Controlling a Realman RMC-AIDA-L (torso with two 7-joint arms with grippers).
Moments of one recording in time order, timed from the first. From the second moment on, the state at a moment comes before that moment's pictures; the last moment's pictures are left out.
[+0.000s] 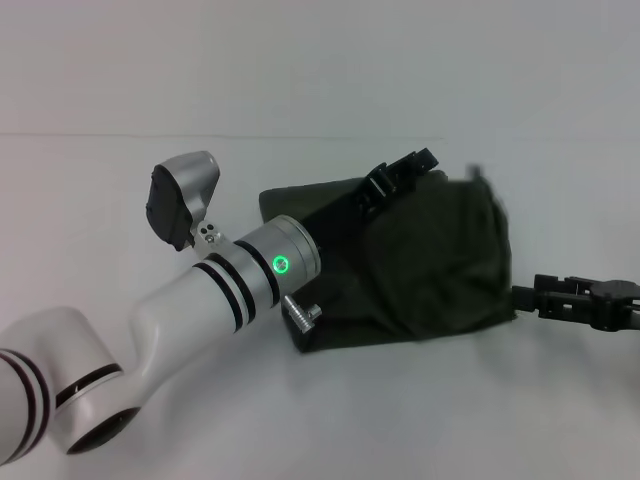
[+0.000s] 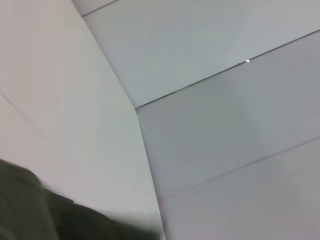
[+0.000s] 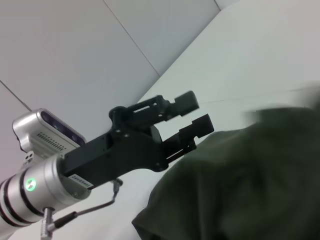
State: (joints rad) left arm -0.90 -2.18 0.07 -0.16 1.81 0.97 -1.54; right arm 0.51 1.98 -0.56 -0.53 -2.06 -1.54 1.73
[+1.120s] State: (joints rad) left arm -0.47 -2.14 0.50 0.72 2.02 1.75 -1.54; right arm 0.60 1.90 -0.54 -0.43 -2.09 -1.32 2.43
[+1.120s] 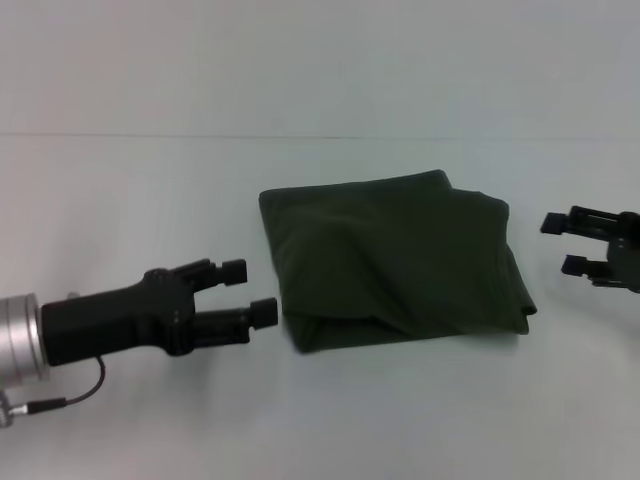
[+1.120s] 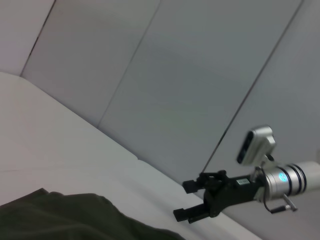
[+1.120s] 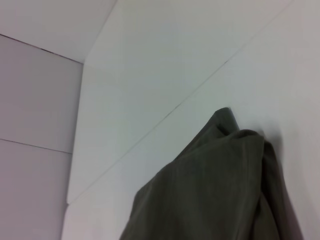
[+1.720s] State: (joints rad) left arm -0.44 -2.16 0.51 0.71 2.02 1.75 -1.45; right arm 0.69 1.97 -0.60 -0.40 -2.11 -1.12 2.40
